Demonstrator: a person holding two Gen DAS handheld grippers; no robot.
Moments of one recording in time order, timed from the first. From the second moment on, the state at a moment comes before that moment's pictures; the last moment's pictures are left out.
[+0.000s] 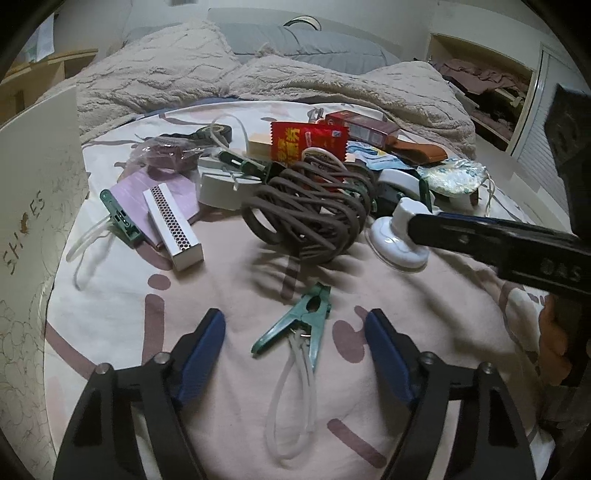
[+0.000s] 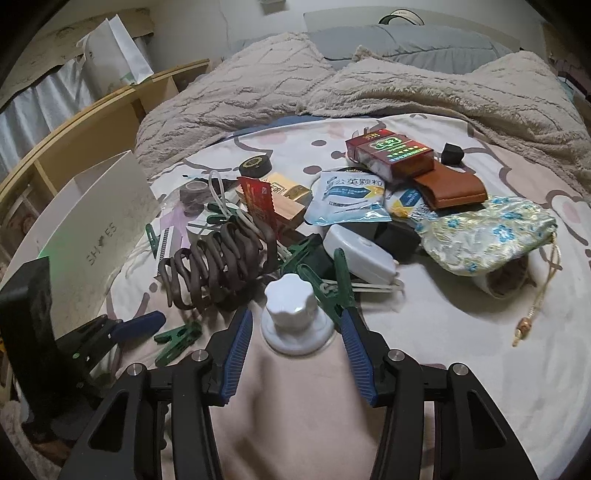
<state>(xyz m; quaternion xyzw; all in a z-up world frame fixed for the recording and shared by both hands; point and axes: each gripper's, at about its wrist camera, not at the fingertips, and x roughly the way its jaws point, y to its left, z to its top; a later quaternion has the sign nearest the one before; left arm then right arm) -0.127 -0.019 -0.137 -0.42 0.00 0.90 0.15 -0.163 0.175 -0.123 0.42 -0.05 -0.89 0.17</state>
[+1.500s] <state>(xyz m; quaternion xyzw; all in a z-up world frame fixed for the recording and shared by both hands) -0.051 0.002 -0.126 -0.43 0.03 0.89 0.16 -0.056 0.206 -0.120 0.44 -0.02 -0.87 0.20</state>
